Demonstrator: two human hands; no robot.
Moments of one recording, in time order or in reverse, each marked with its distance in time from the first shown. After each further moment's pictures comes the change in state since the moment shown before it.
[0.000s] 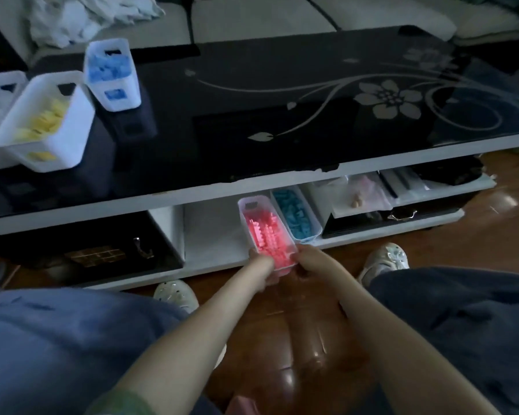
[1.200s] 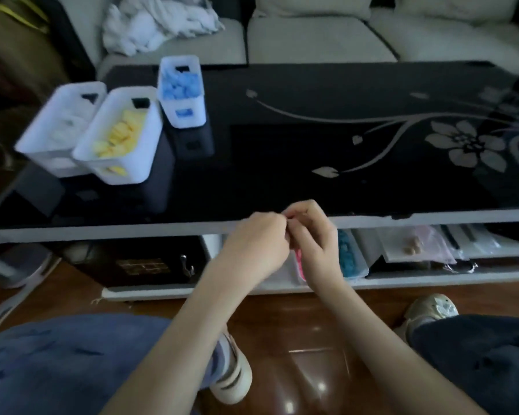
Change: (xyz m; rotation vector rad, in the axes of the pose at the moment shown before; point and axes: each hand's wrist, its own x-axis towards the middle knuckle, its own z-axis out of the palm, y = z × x) left_hand -0.138 0.130 -0.118 1.163 0.220 0.761; right_hand -0.070 -0.162 0.067 0.284 0.235 -1.015
